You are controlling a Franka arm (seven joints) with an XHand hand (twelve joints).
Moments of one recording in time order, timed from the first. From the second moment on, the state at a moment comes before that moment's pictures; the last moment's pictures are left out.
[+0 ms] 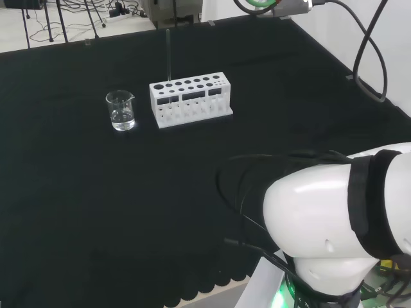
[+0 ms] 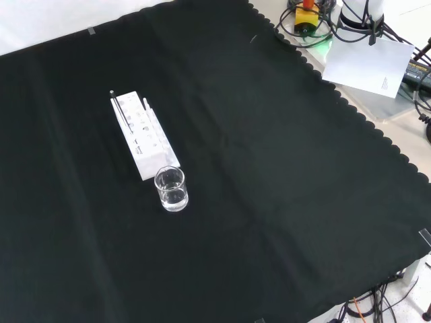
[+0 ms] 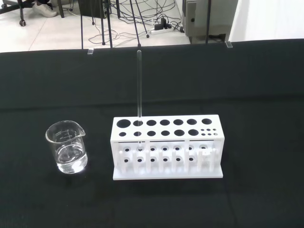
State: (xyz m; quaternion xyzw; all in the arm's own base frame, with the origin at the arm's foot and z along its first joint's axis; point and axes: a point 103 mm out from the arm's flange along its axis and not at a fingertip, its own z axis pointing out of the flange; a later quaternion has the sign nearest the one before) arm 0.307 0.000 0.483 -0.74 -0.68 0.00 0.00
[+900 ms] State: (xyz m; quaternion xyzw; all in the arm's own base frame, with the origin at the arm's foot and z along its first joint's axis) arm 0.316 0.011 0.460 -0.73 -0.69 -0.03 0.02
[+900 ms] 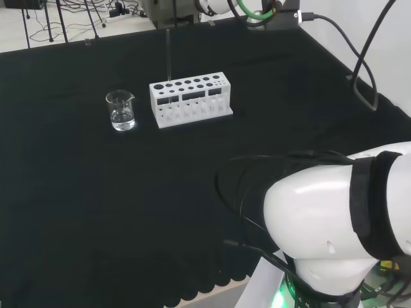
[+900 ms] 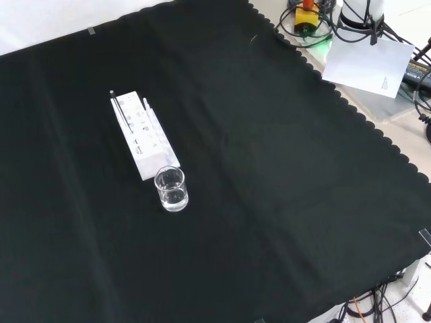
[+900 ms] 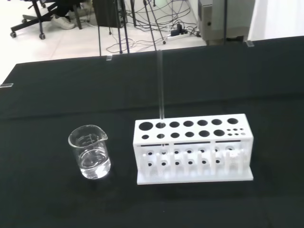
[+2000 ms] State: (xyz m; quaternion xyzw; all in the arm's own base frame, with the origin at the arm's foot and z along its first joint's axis) arm 0.421 0.002 0.433 -0.71 -0.71 -0.01 0.03
